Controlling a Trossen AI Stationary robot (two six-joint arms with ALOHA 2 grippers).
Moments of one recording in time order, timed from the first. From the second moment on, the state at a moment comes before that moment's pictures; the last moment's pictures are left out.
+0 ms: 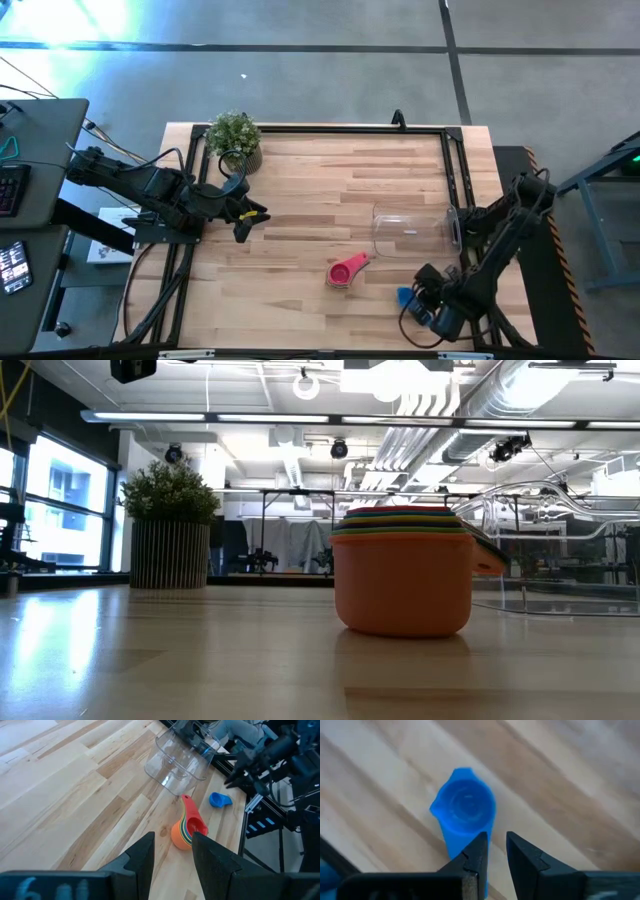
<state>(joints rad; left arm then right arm) -0.33 0.98 1.04 -0.69 -0.35 -0.84 1.01 1.59 1.03 -0.93 0.25 1.87</state>
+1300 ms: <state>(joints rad) -0.33 0.98 1.04 -0.69 -0.42 -0.89 0.86 1.59 0.80 -0.59 0.07 1.47</state>
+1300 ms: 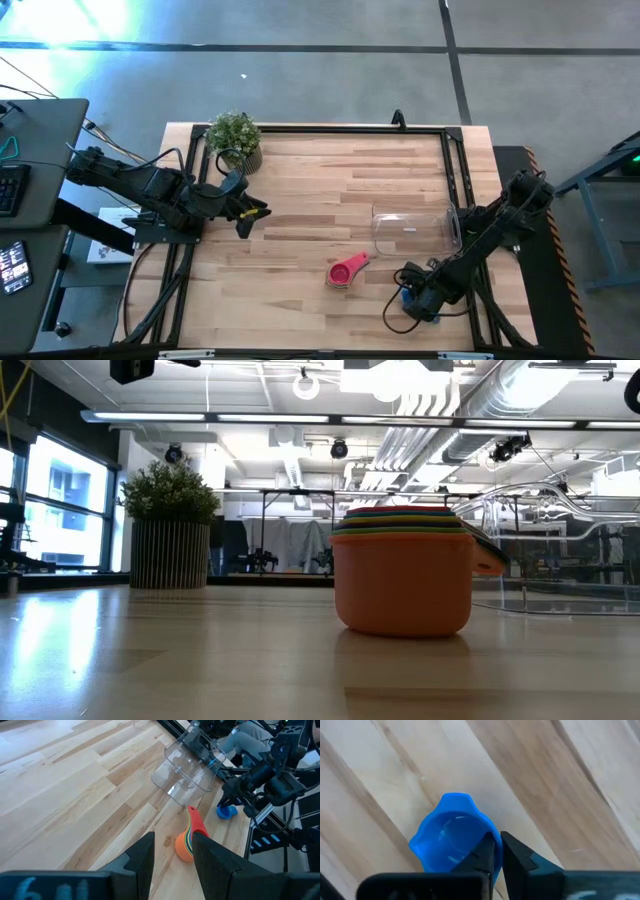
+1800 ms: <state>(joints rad) -0.33 0.98 1.04 -0.69 -0.43 -0.89 0.80 1.59 1.04 -0.90 0.09 1.18</state>
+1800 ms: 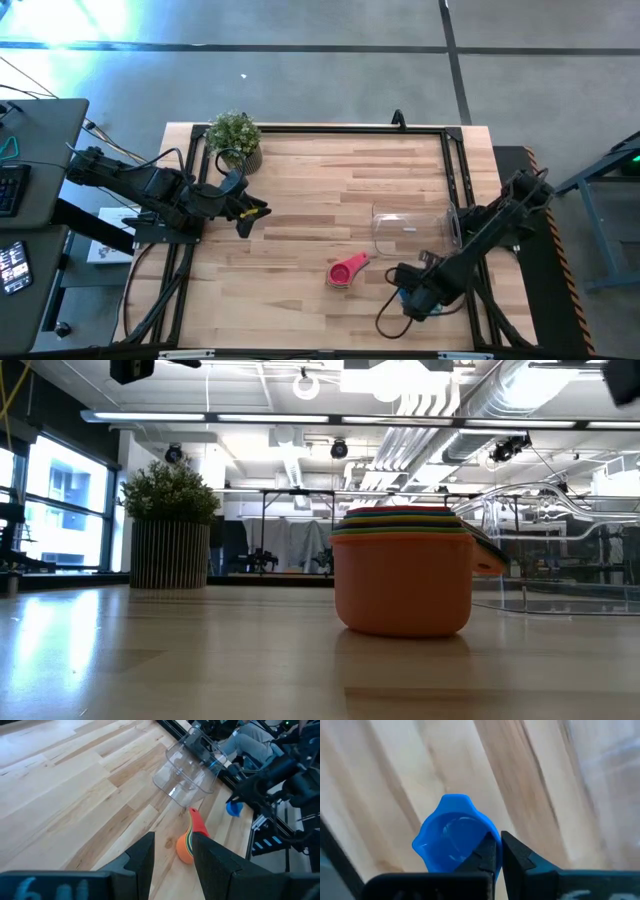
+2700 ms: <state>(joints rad) -0.33 0.98 1.04 -0.69 -0.43 -0.95 0.28 1.59 1.68 -0.88 0.24 -0.06</state>
